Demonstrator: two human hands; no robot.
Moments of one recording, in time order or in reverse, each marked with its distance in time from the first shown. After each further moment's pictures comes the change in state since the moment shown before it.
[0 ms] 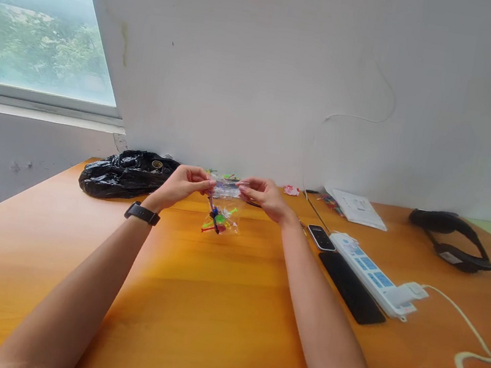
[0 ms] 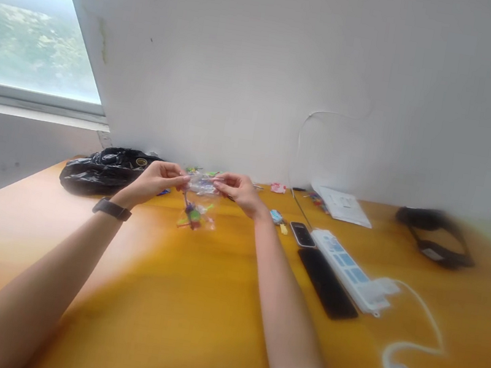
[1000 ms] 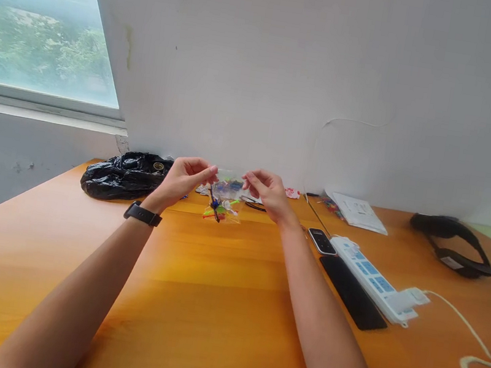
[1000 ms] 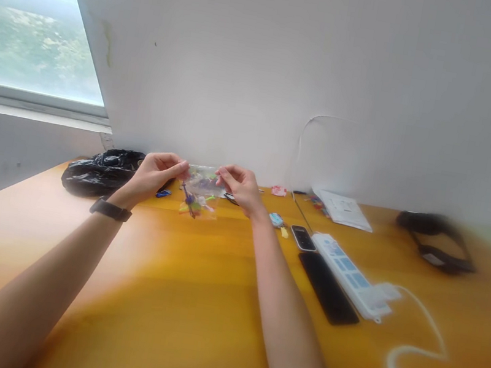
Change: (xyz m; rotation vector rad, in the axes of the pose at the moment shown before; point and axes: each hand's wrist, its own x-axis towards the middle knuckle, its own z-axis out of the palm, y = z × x) left_hand 0.001 0.022 0.004 0.013 0.149 0.136; right_hand 0.004 -0.026 0.016 -0.055 0.189 -0.132
